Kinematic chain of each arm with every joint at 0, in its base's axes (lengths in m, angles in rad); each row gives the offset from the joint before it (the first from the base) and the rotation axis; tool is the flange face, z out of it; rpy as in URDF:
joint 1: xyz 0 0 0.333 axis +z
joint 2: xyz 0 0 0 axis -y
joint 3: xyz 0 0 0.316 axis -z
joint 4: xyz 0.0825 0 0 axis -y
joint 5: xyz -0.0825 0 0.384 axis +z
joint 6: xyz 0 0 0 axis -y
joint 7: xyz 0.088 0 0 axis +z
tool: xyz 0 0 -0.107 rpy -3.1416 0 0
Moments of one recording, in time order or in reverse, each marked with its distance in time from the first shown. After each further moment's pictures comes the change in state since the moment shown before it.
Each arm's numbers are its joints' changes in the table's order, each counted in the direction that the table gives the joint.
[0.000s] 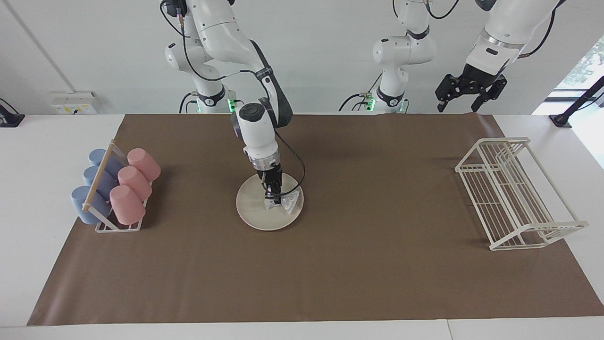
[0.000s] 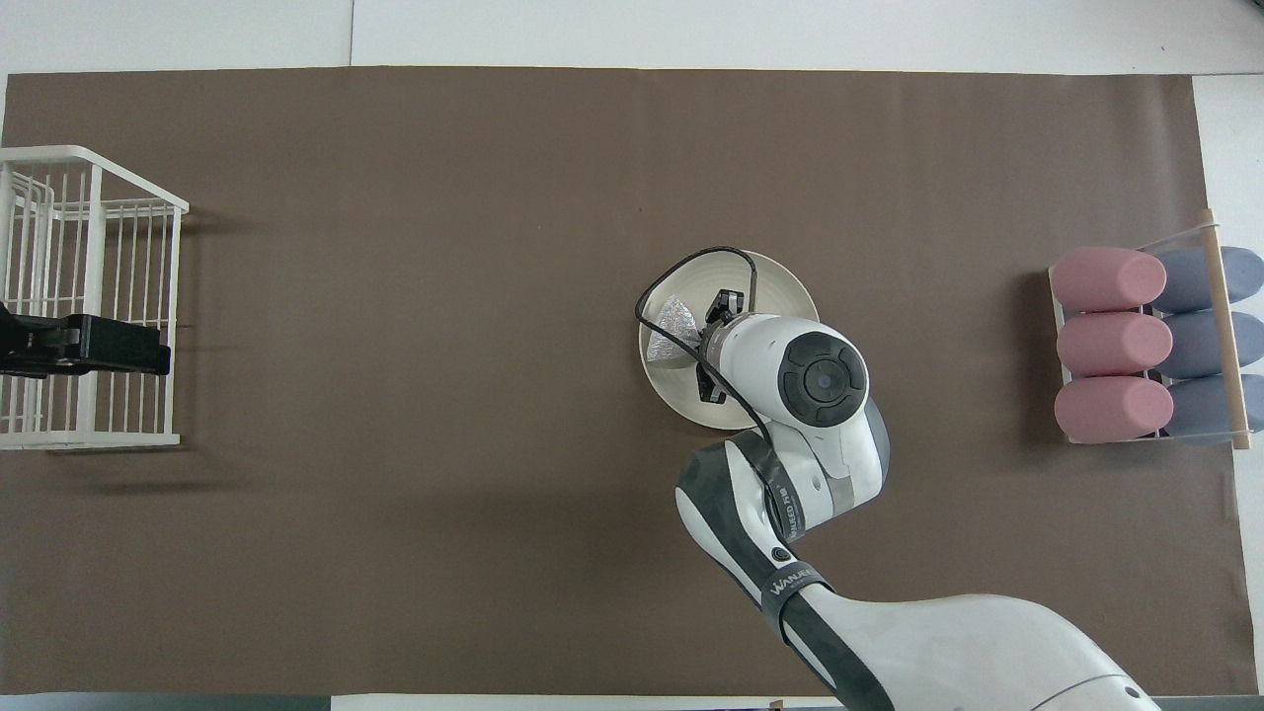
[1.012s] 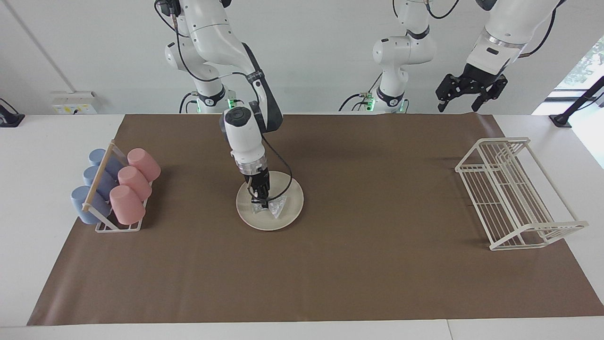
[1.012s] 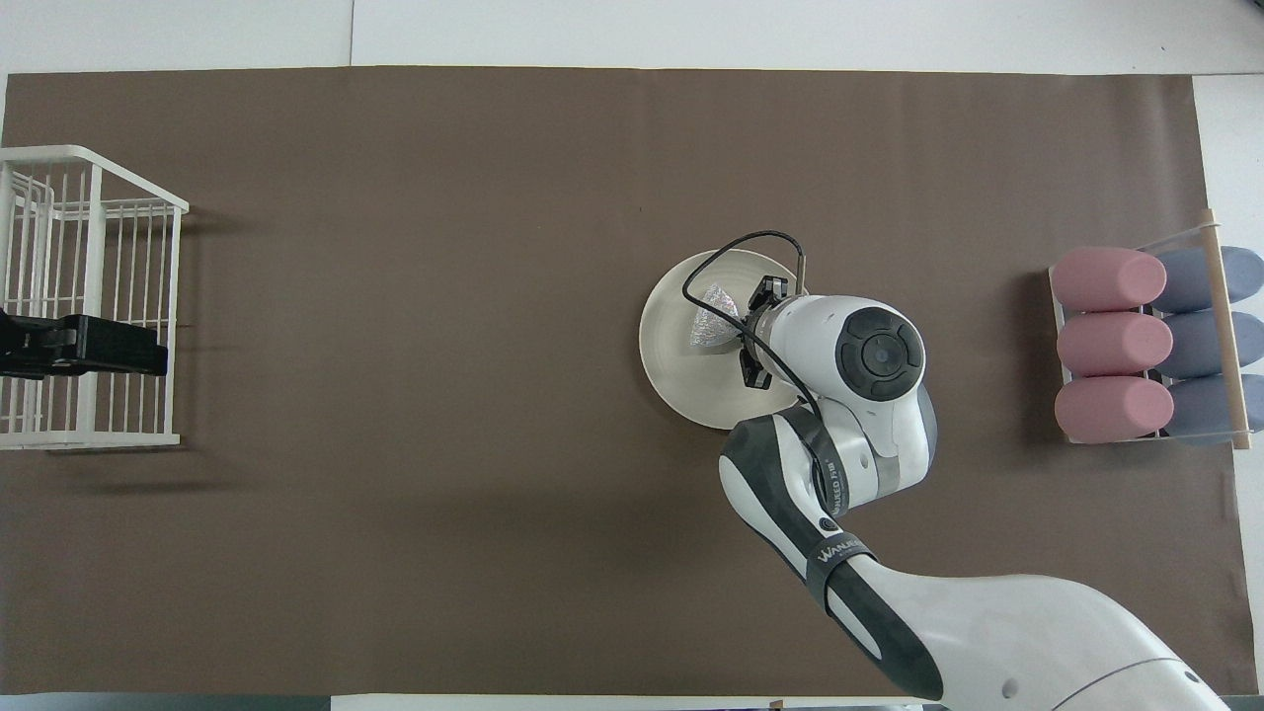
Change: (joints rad) left arm 0.000 0.002 -0.003 -0.001 0.000 -0.001 0.001; right arm -0.118 0.025 0.007 -0.036 0.000 -0.032 0.124
